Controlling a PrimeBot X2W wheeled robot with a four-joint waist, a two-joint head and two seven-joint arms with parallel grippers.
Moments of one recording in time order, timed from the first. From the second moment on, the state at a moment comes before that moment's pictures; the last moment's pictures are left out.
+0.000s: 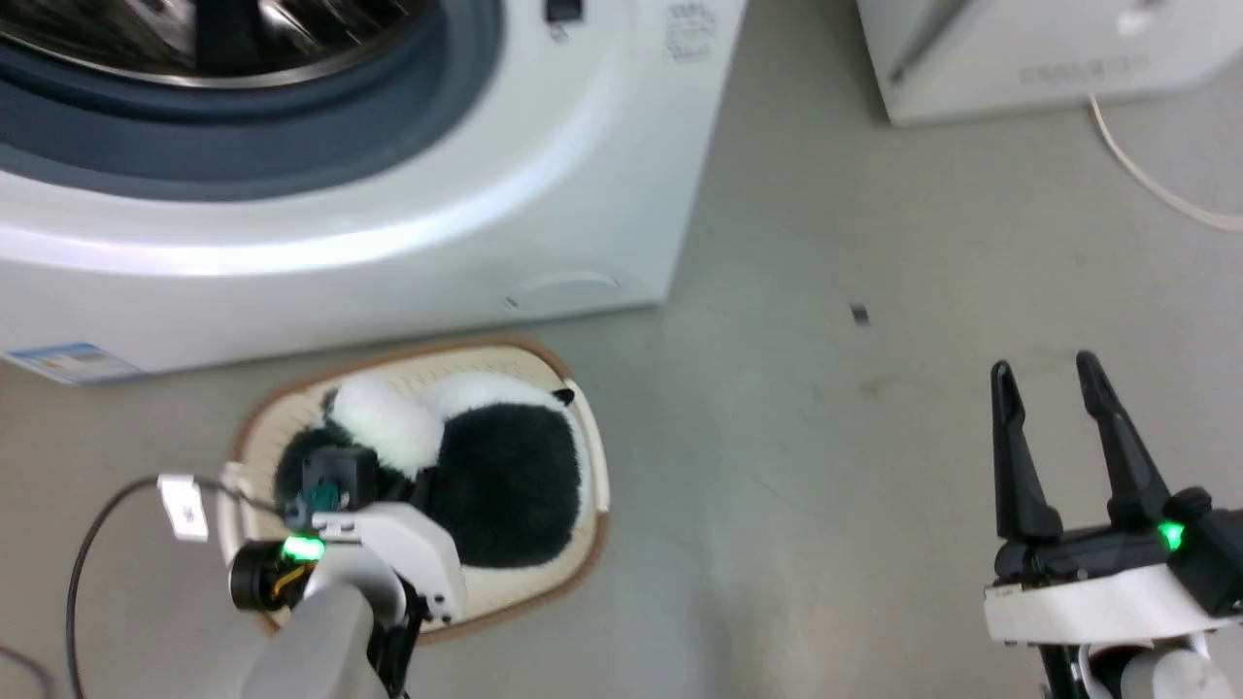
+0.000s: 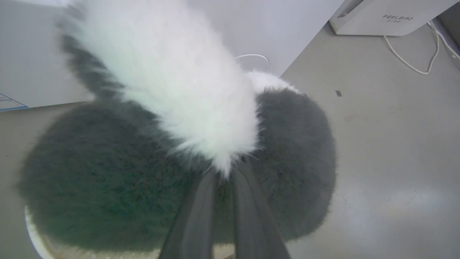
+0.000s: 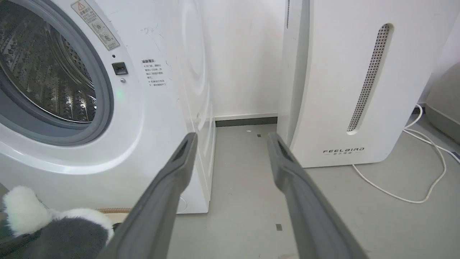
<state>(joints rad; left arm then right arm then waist) -0.55 0.13 -0.21 1.02 -0.32 -0.11 -0.26 -0.08 -0.05 -0.02 -0.07 0.16 0.13 -0.26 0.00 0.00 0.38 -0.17</state>
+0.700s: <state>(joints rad) -0.18 0.09 -0.05 0.34 -0.25 -0.09 -0.26 0.00 -0.05 -0.02 -0.06 0.14 0.13 -0.26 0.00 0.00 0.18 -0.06</state>
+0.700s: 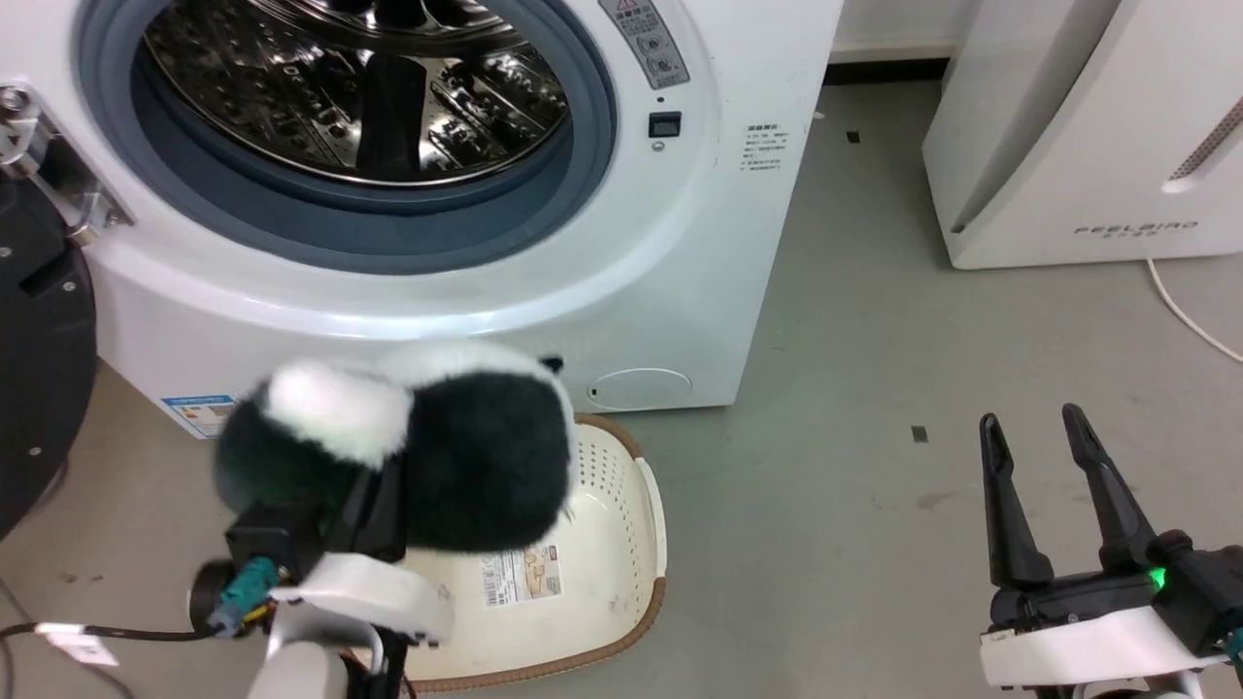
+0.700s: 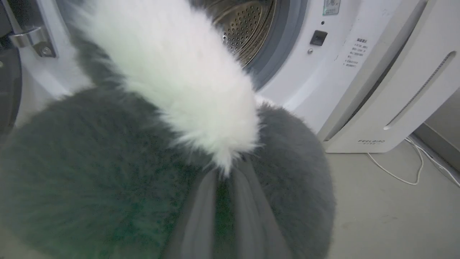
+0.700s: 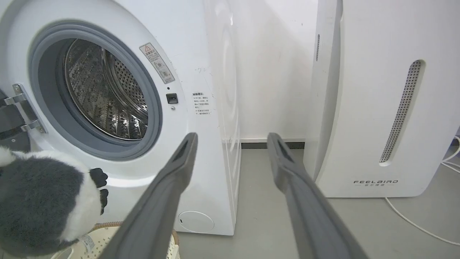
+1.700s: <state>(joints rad) -1.11 0.41 0.07 0.39 -0.31 -0.12 -0.09 -0.14 -0.05 0.02 -0.20 0.23 0.13 -0.26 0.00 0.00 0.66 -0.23</state>
